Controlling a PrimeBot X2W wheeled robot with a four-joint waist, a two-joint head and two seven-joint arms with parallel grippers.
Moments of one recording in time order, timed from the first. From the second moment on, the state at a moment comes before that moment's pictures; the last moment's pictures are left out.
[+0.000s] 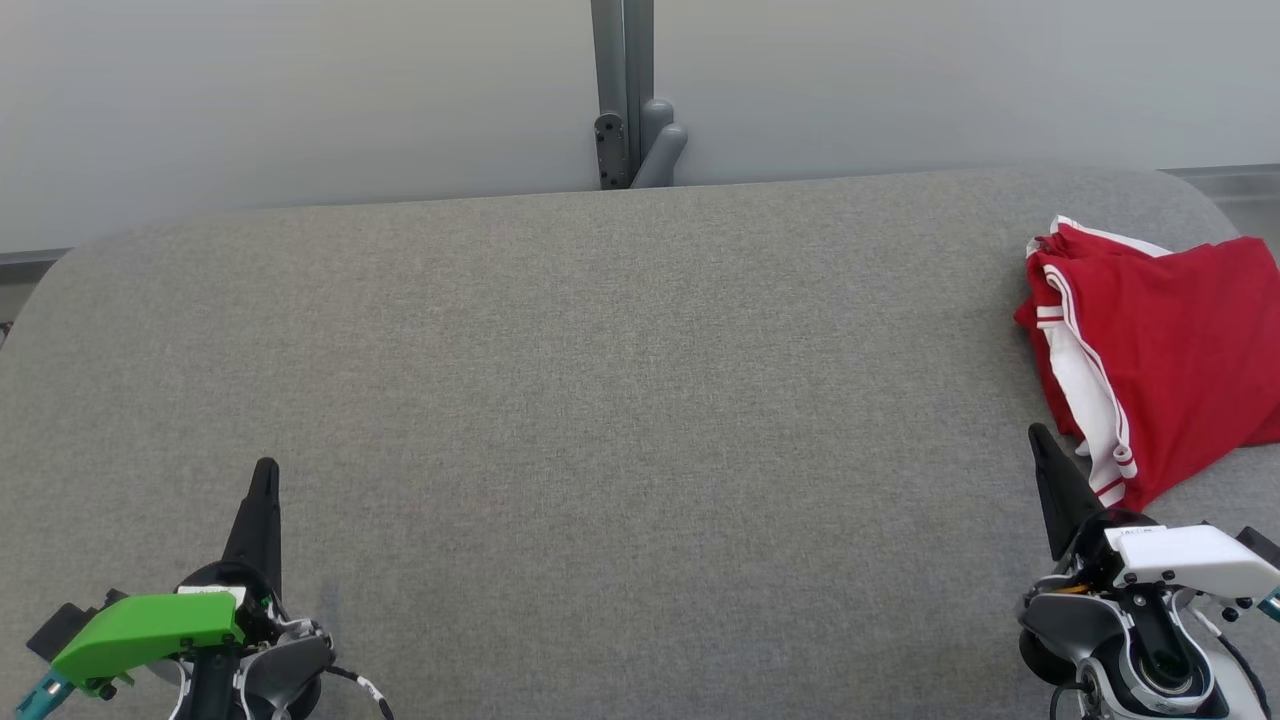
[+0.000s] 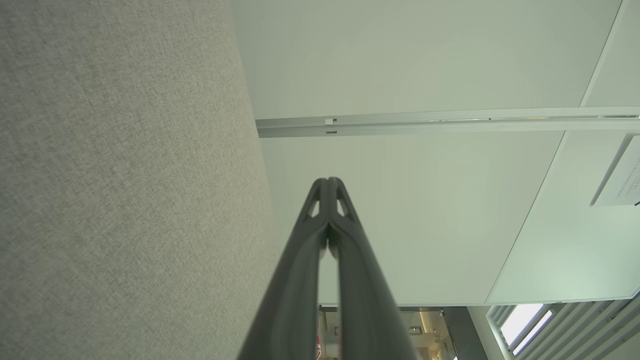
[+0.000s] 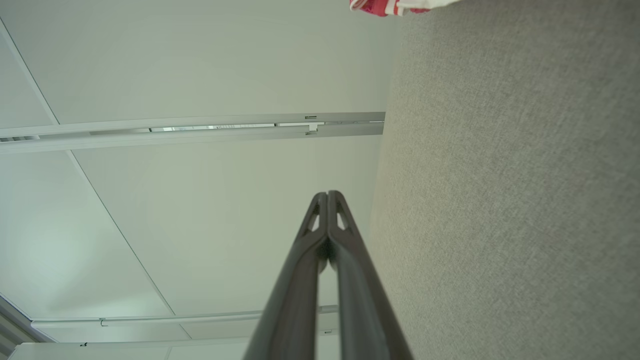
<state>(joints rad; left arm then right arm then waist) -0.12 0.05 0.12 0.26 -1.61 -0.13 0.12 -0.13 -0.05 -0.11 0.26 1.61 0.13 0.11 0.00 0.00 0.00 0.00</state>
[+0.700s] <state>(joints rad) -0.12 0.05 0.12 0.26 -1.61 -0.13 0.12 -0.13 -0.05 -0.11 0.26 1.61 0.13 0.11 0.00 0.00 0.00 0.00</state>
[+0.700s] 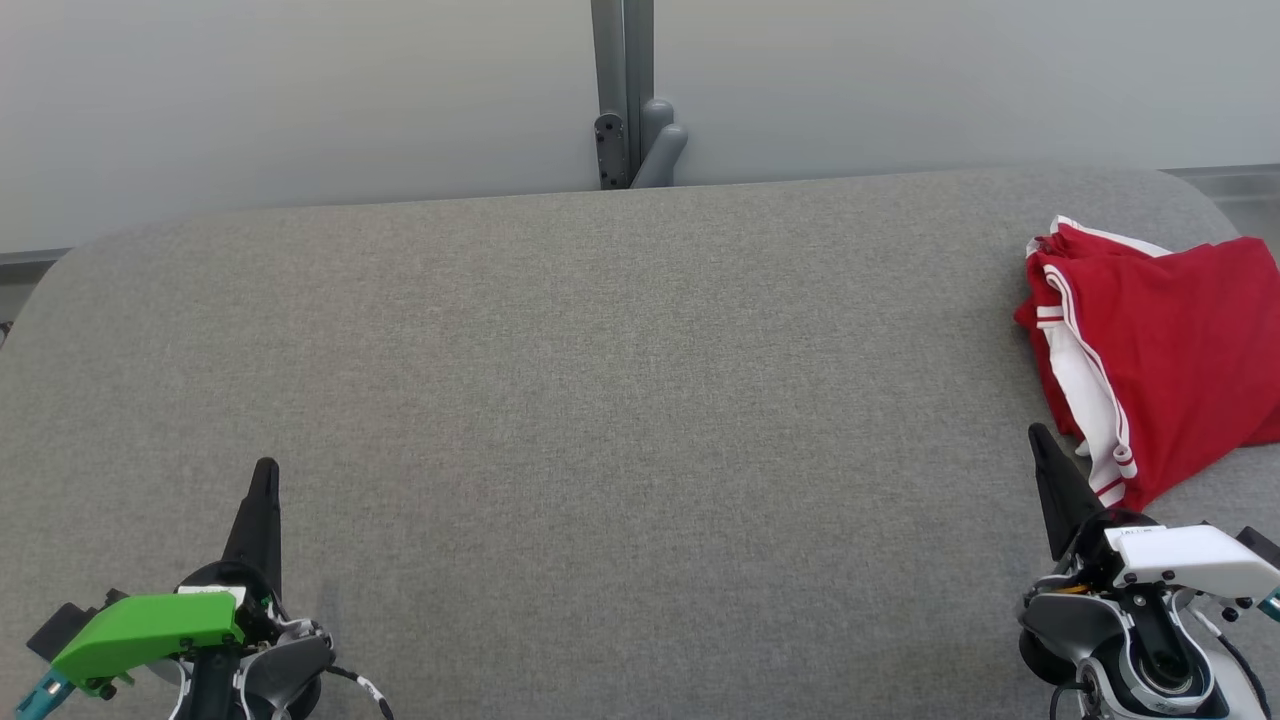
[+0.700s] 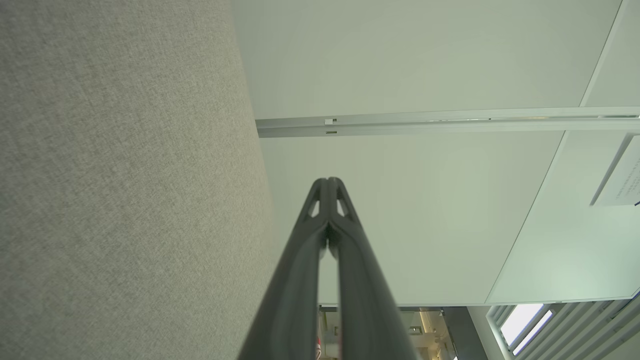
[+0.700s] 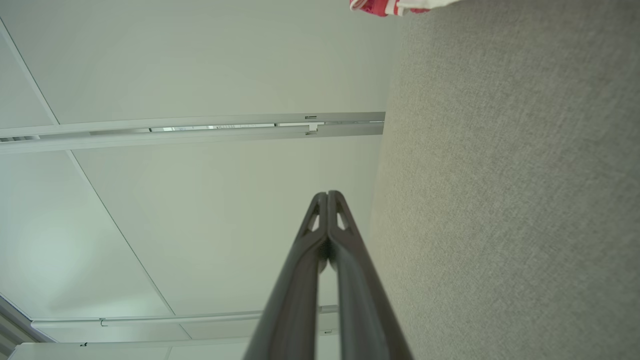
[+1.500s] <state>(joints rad) -0.12 0.05 0.12 0.26 -1.61 -0.13 0.12 -0.13 -0.05 -0.11 0.26 1.61 0.13 0.11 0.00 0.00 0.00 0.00</state>
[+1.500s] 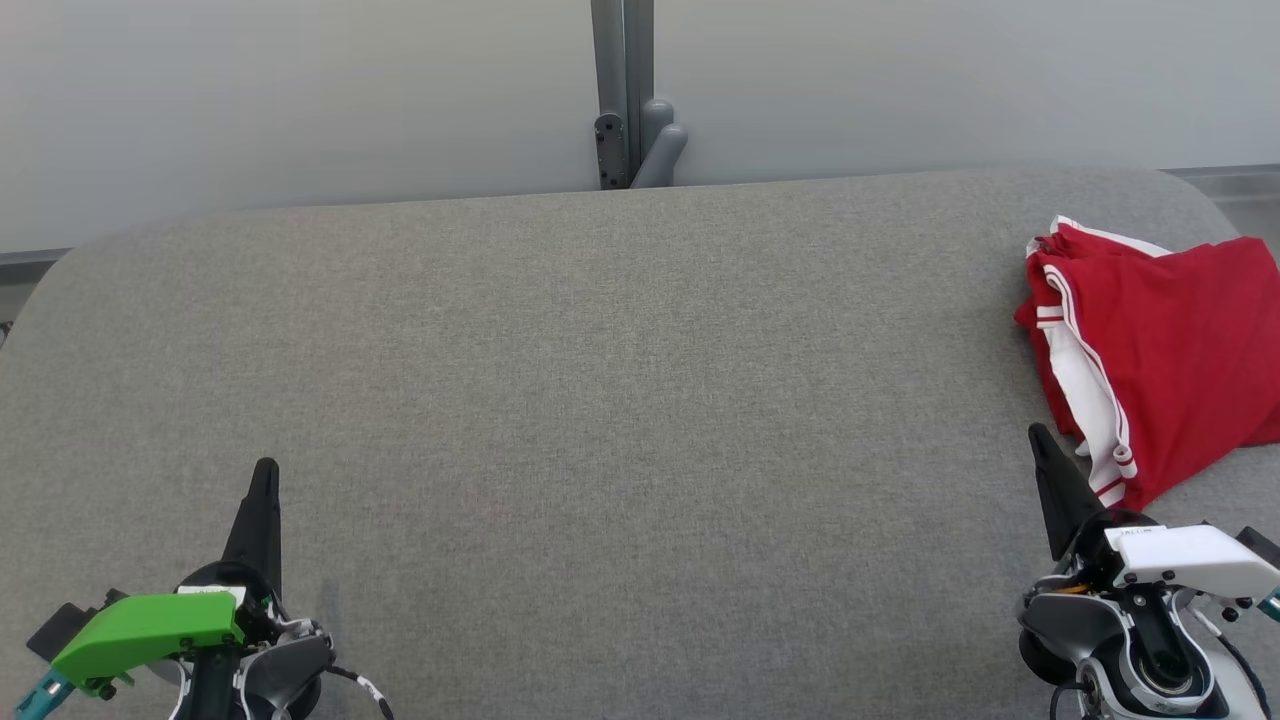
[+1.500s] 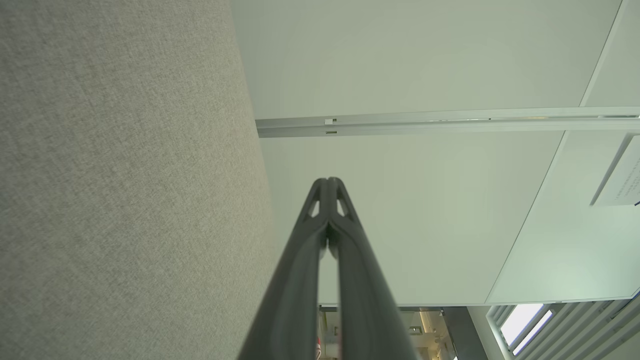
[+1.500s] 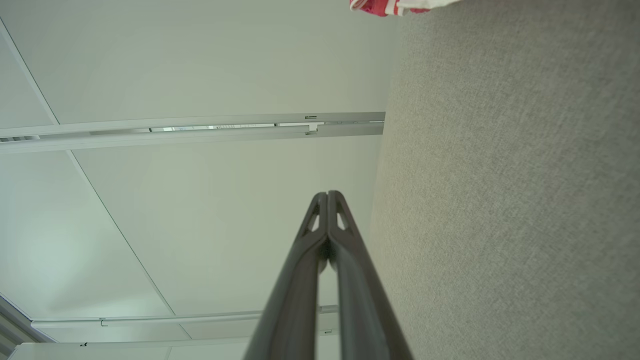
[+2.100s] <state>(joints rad) -0.12 0.05 0.12 0.26 -1.61 -0.13 0.12 -0.13 -0.05 -0.11 0.26 1.61 0.13 0.11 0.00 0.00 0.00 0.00</state>
